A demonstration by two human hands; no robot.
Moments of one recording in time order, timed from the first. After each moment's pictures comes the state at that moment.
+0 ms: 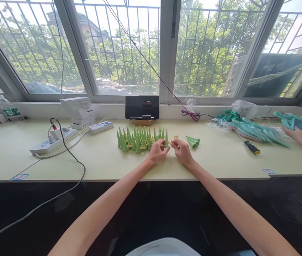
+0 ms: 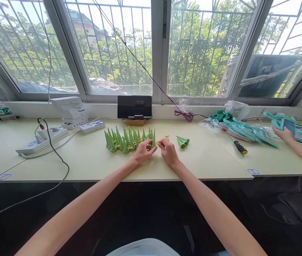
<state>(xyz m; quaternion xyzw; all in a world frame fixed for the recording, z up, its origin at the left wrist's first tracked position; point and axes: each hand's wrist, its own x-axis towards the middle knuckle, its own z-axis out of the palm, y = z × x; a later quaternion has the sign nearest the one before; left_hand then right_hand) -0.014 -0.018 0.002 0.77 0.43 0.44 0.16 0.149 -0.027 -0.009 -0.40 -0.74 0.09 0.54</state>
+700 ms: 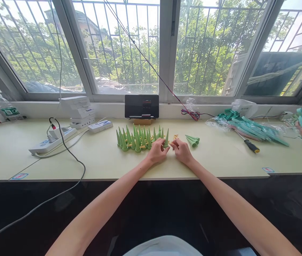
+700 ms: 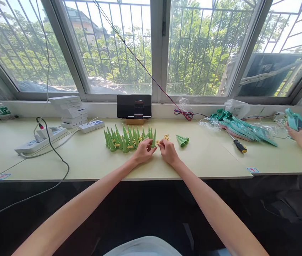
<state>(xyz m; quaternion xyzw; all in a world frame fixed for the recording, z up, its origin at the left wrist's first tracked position) -0.016 -0.020 0.001 0.80 0.39 0.44 0.13 0.154 -0.026 -0.012 -0.43 -0.75 0.13 0.50</state>
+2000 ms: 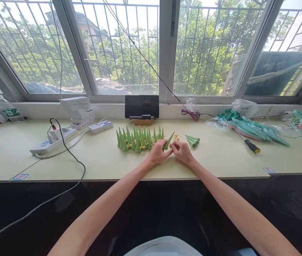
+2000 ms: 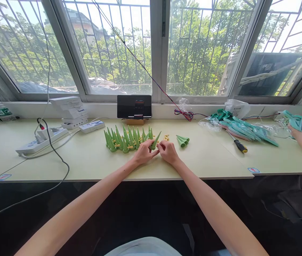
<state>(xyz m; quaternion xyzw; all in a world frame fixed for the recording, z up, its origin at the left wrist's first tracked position) -0.013 -0.026 0.005 0.82 0.38 0.41 0.11 0.150 -0.033 -0.003 -0.44 -0.74 0.12 0.50</state>
